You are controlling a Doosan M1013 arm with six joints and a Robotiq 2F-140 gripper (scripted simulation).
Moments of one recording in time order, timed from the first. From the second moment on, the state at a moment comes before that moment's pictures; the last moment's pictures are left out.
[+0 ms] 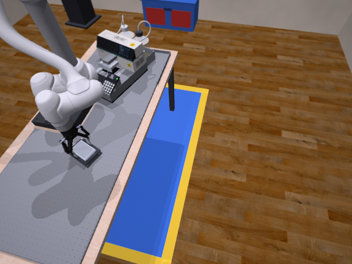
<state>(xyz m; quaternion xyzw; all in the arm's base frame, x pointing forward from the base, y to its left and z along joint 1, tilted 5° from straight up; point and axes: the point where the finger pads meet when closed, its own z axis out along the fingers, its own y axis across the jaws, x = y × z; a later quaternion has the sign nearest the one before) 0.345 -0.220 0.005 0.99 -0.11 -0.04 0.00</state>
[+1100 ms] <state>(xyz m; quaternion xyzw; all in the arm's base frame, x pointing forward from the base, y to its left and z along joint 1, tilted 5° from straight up) 0.344 -0.220 -0.002 0.99 -0.11 -0.04 0.00</state>
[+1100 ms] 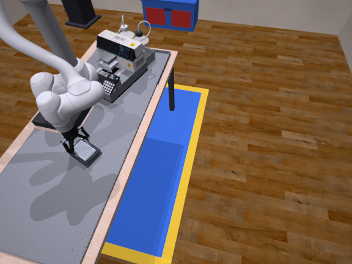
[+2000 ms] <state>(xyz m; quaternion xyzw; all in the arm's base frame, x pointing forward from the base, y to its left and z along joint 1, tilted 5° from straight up) 0.344 -0.220 -0.002 0.99 -0.11 -0.04 0.00</state>
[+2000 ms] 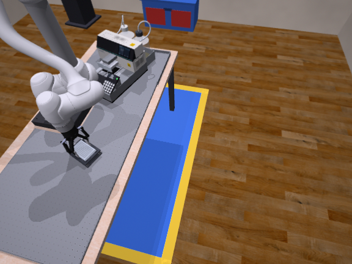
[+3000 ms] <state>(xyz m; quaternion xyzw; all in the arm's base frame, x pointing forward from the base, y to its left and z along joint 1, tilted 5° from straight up) 0.345 -0.220 0.012 0.99 -0.11 -0.04 0.00</state>
